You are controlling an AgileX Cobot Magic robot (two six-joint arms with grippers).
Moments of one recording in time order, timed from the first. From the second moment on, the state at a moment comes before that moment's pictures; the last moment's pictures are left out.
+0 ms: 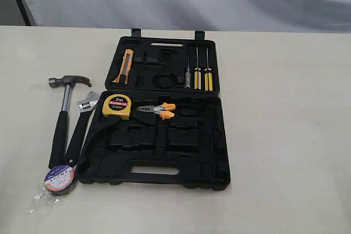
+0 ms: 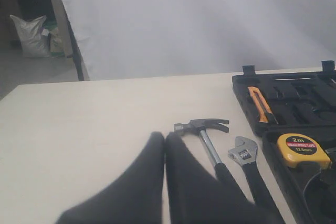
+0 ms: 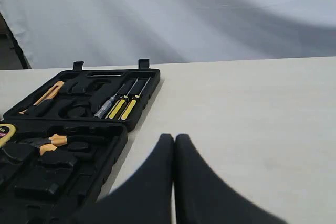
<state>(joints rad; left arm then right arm) -0.40 1.30 -0.96 0.82 0.66 -0.60 0.03 0.01 0.00 0.09 0.24 0.05</state>
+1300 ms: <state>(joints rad) -0.40 1.30 -0.96 0.82 0.66 -0.60 0.03 0.01 0.00 0.51 -0.12 0.06</state>
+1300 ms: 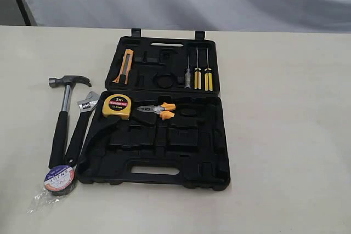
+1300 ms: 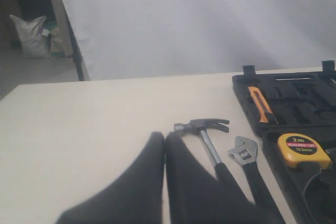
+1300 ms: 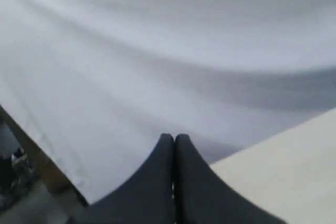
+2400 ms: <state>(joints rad) -0.40 1.30 -0.96 0.82 0.66 -0.60 0.64 1.08 -0.48 0.29 0.05 0.06</state>
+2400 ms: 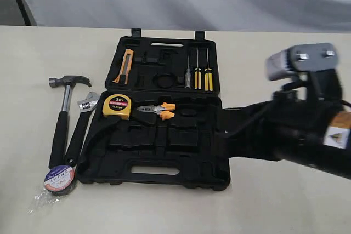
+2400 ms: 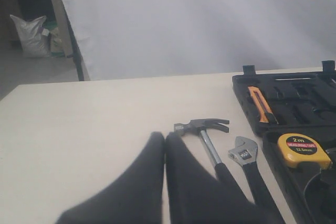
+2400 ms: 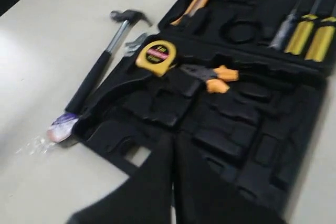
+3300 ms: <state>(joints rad) -0.40 1.30 -0.96 0.82 0.66 -0.60 0.91 2.06 -1.41 0.29 0.35 -0.12</state>
